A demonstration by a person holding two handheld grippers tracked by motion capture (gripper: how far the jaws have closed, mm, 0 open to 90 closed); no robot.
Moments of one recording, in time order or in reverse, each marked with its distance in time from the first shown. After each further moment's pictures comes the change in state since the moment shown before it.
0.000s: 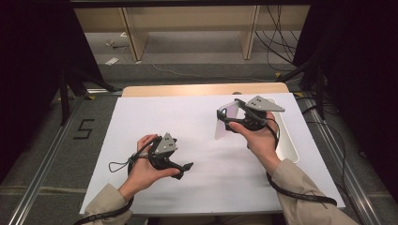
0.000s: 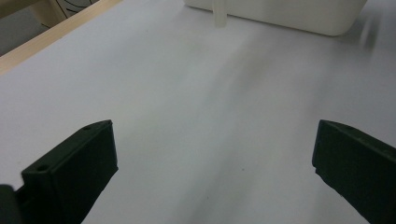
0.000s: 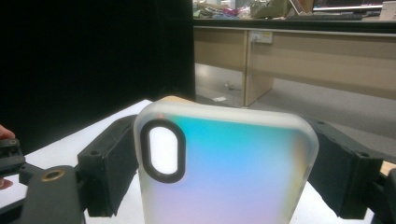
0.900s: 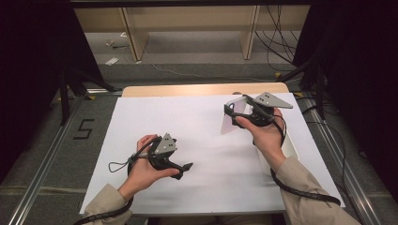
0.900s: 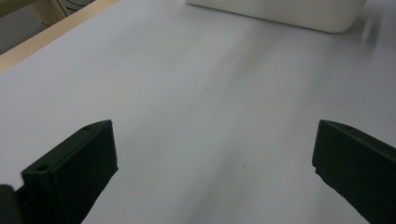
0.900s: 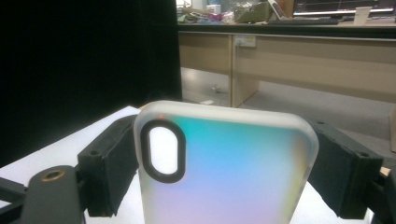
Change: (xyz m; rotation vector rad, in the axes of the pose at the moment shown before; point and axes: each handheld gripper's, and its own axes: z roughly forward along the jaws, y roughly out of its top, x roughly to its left) left arm 0.001 -0.001 0.000 0.009 -0.001 0.003; right arm -0.016 0.007 -0.009 -0.016 -0.060 0.016
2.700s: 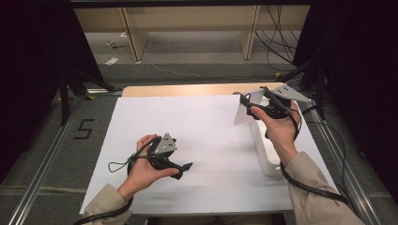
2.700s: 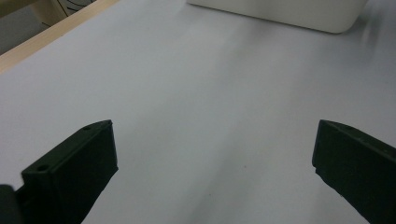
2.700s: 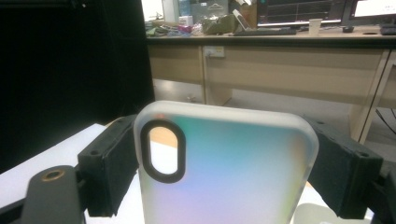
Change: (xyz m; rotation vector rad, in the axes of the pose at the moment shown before) left arm 0.001 0.000 0.000 -0.005 0.002 -0.002; right arm -0.034 0.014 -0.018 -0.045 -0.112 0.032
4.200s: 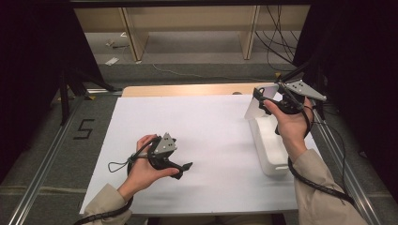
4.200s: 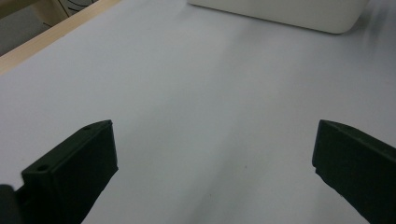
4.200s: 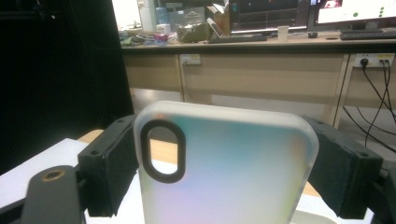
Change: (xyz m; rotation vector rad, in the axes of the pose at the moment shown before) left arm 0.000 0.000 0.000 -0.003 0.004 -0.001; right arm -0.028 0.008 -0.012 -0.026 -0.090 0.029
